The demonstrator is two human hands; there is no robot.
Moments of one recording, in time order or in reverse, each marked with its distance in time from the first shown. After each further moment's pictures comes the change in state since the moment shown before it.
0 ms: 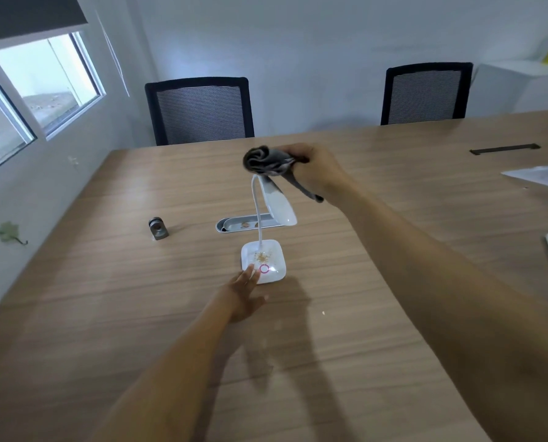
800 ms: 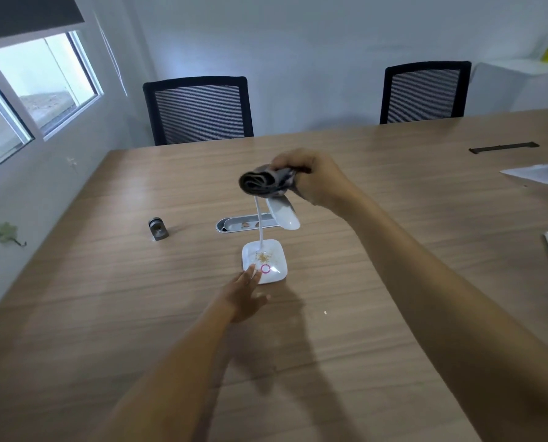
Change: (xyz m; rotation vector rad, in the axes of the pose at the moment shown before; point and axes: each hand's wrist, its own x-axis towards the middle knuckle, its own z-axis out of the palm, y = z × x) left_hand 0.000 0.002 -0.003 -0.058 0.020 -0.002; right_hand -0.013 0.002 0.003 -0.030 -0.006 -0.106
